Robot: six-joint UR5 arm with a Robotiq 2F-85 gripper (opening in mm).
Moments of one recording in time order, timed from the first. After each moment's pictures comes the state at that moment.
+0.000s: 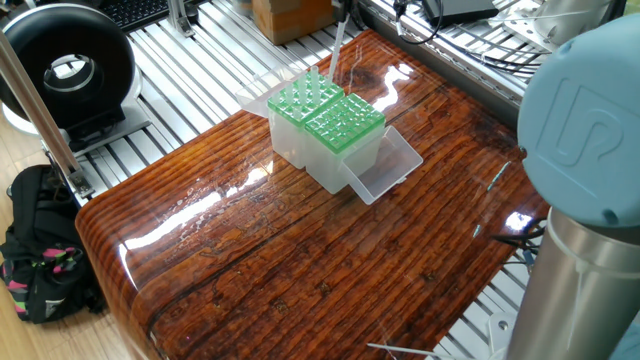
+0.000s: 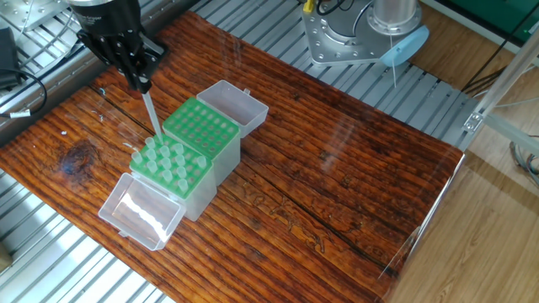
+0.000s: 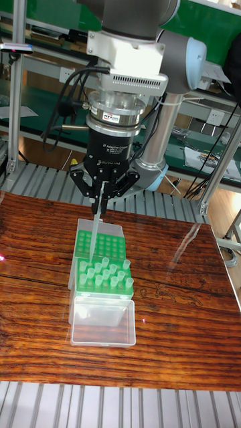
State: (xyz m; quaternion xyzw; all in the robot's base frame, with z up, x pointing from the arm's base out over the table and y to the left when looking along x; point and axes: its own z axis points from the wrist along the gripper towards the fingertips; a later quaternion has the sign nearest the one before) arm 0.590 -0.050 0.277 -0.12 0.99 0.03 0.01
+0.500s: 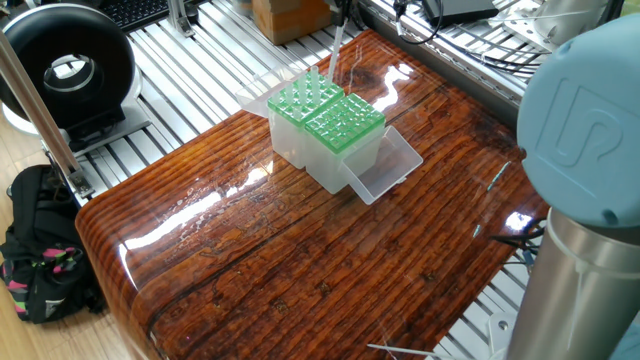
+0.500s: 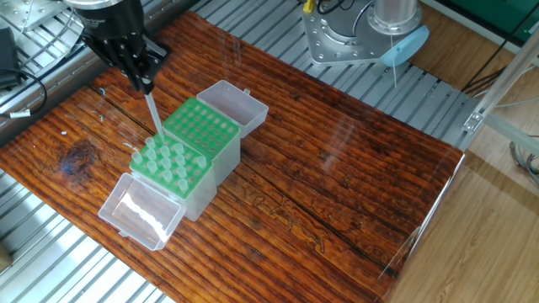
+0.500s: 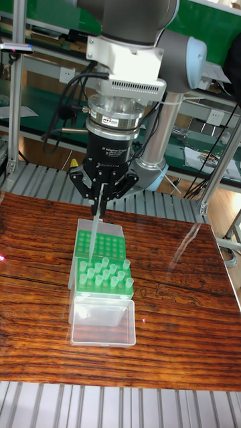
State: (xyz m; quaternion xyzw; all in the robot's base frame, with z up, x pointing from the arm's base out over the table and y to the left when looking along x) arm 0.586 -0.050 0.271 -0.12 0.99 0.03 0.01
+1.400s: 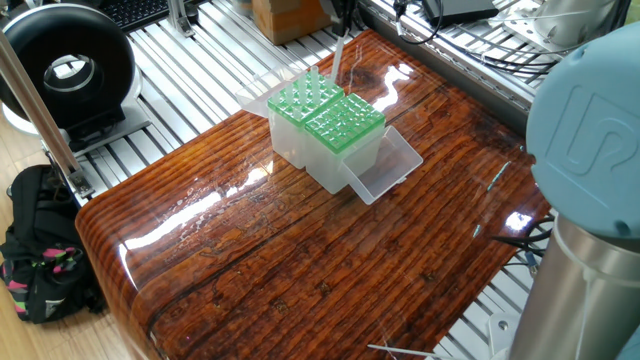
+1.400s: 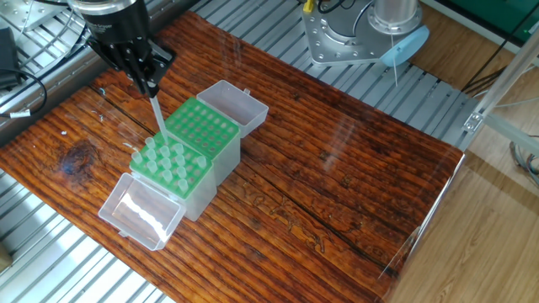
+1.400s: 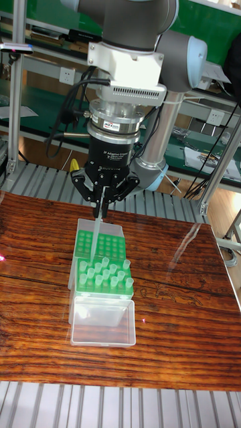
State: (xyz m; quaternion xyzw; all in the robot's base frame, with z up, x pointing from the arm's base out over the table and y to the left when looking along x) arm 0.584 -0.045 0.264 -0.12 0.99 0.04 0.01
